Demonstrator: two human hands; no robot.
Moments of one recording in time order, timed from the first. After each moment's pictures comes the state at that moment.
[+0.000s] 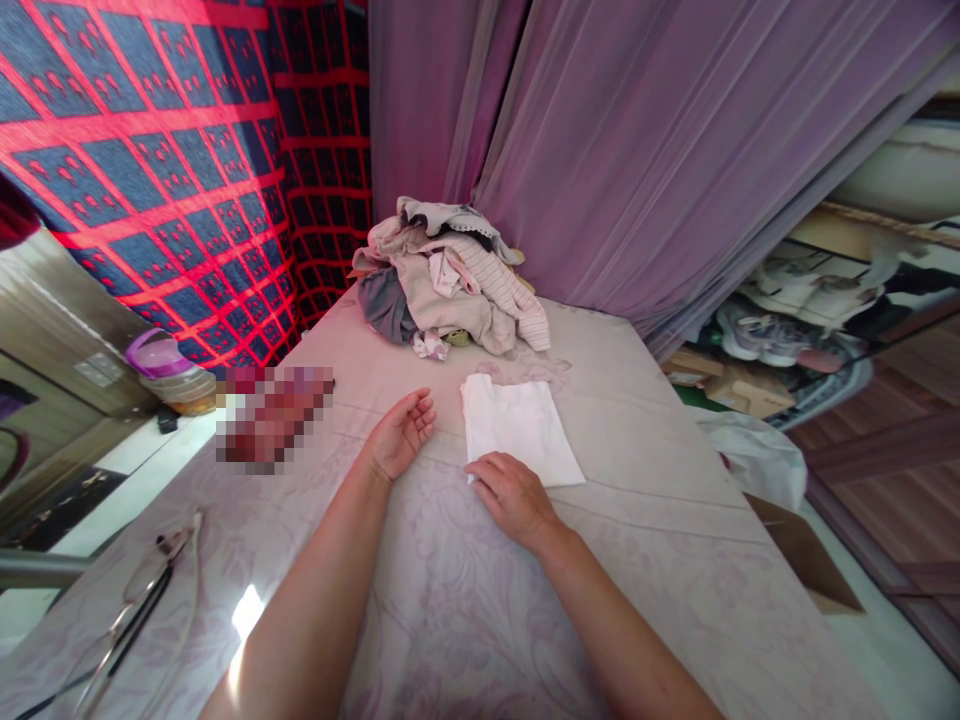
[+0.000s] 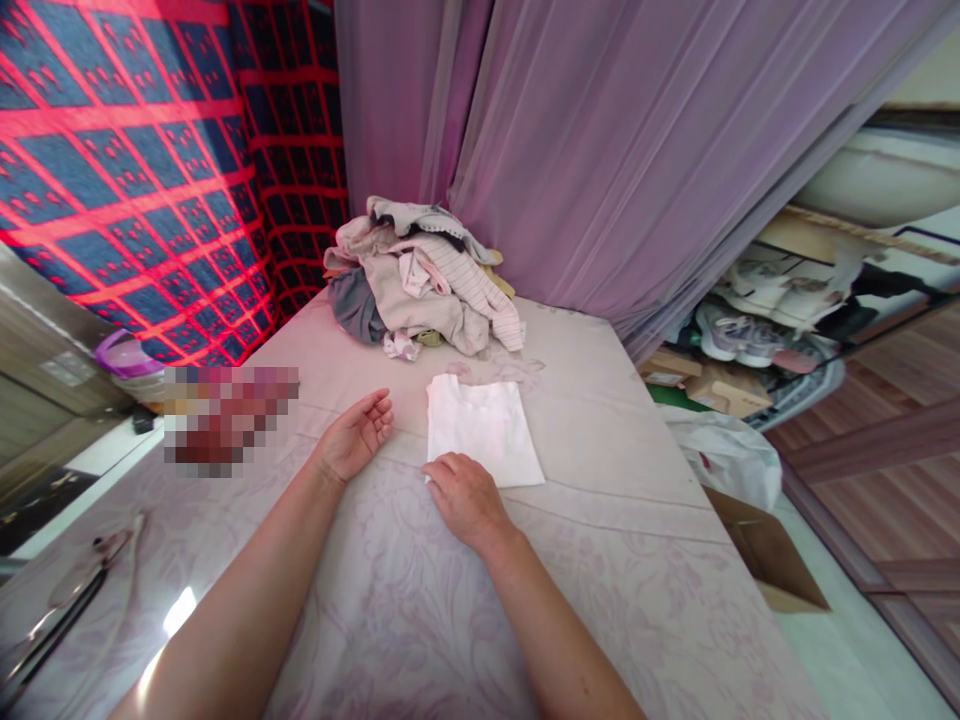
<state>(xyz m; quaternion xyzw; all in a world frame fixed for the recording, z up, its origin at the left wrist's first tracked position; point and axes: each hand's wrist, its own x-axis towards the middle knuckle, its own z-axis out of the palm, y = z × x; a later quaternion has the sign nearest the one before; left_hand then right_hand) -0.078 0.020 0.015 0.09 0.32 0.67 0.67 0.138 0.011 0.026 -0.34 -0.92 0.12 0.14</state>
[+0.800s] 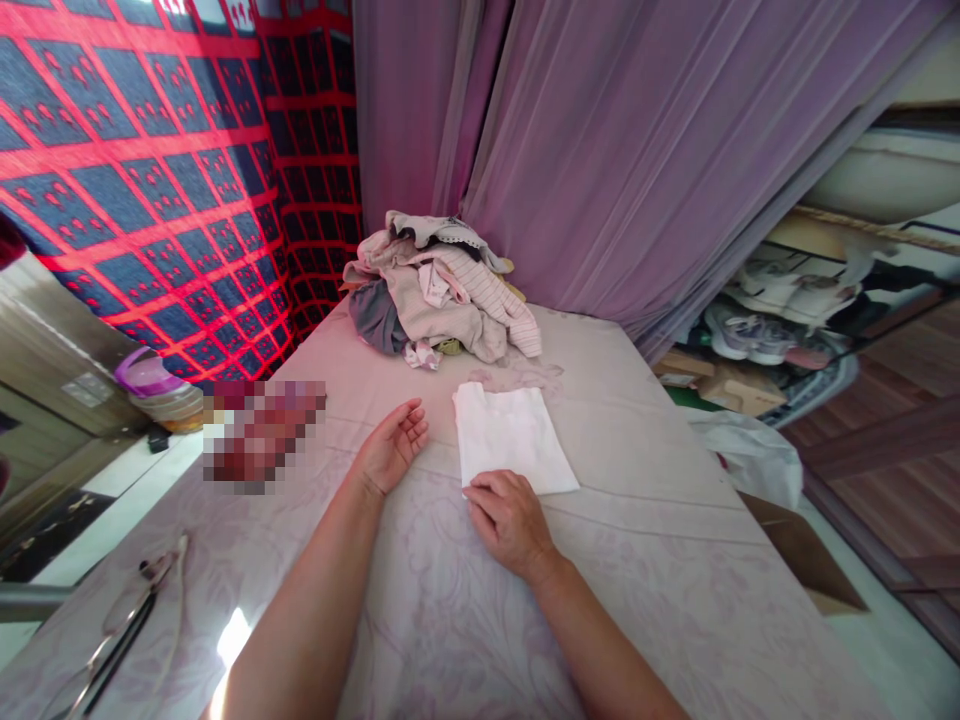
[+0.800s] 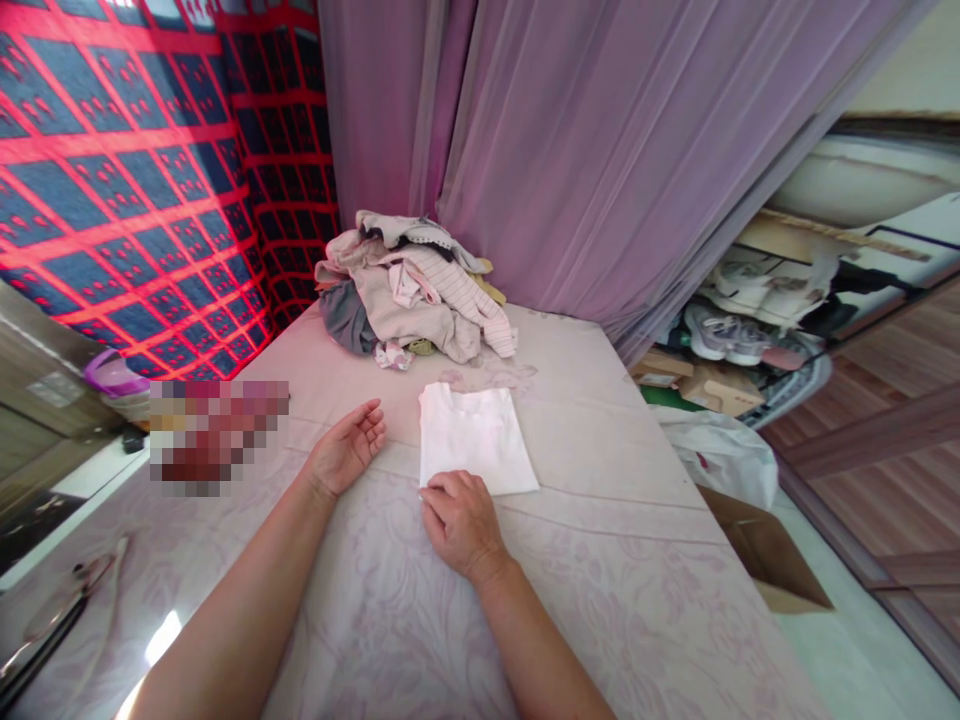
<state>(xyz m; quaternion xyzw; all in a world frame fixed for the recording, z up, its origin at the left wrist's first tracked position) -0.076 0.019 0.019 0.09 0.33 0.67 0.66 0.144 -0.006 0.014 -0.33 -0.90 0.09 0.26</state>
